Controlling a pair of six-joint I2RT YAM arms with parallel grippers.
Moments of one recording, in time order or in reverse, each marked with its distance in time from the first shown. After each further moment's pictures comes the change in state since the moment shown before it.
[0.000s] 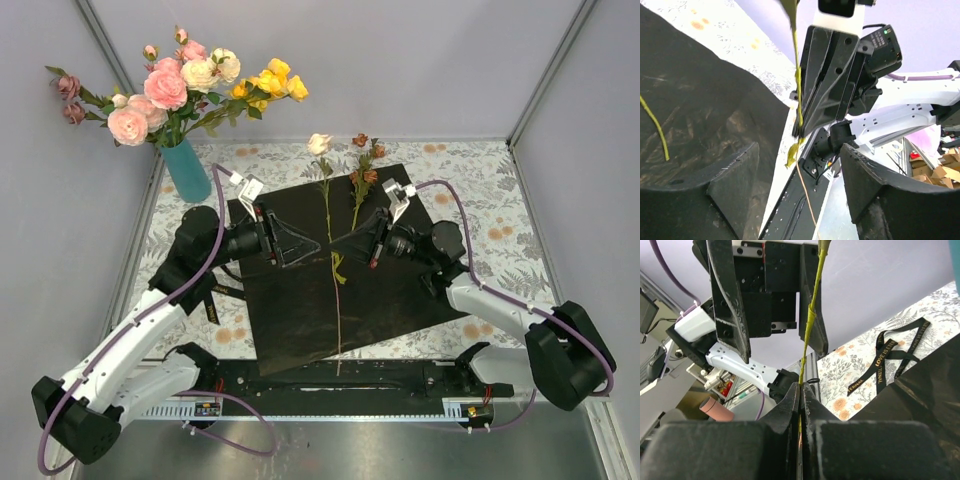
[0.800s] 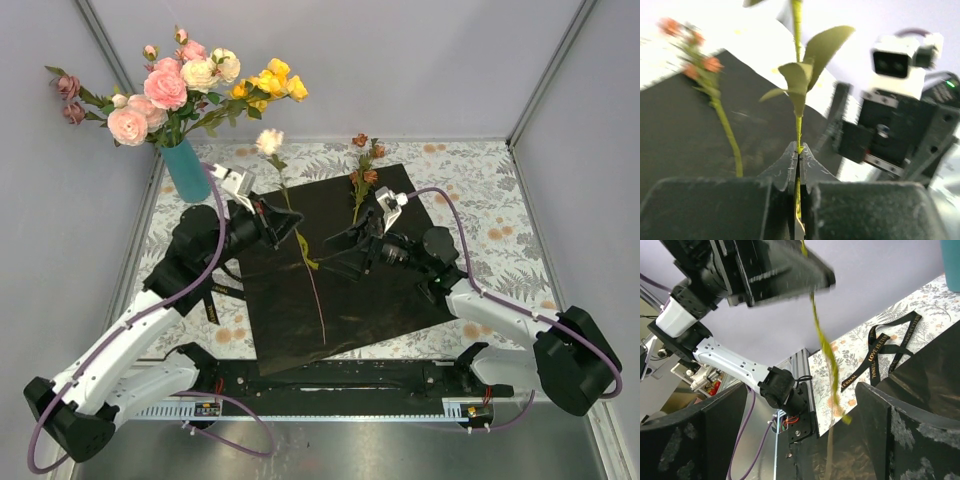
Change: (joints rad) left arm -0.084 0.026 0.056 -0.008 -0.317 0.146; right arm 0.104 -0.038 -0.002 -0.121 0.105 -0.109
